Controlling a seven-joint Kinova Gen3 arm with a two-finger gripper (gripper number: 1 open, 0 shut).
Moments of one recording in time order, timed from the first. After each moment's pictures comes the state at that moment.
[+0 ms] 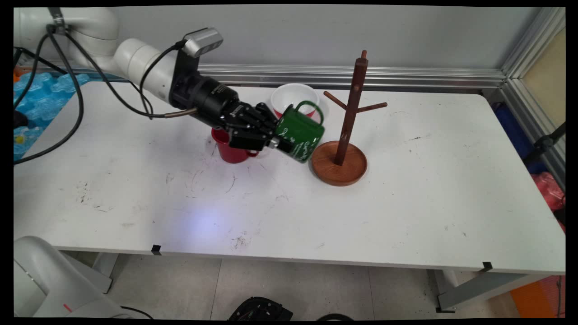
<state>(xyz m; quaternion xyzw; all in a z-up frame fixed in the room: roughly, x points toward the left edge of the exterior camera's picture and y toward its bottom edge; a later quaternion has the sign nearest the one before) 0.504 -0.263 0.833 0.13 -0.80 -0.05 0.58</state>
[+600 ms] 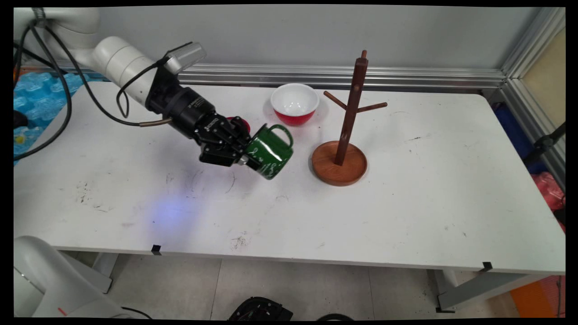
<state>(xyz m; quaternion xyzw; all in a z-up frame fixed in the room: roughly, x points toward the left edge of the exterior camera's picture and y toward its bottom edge) 0.533 -0.248 0.833 0.11 -0.85 -0.05 0.51</state>
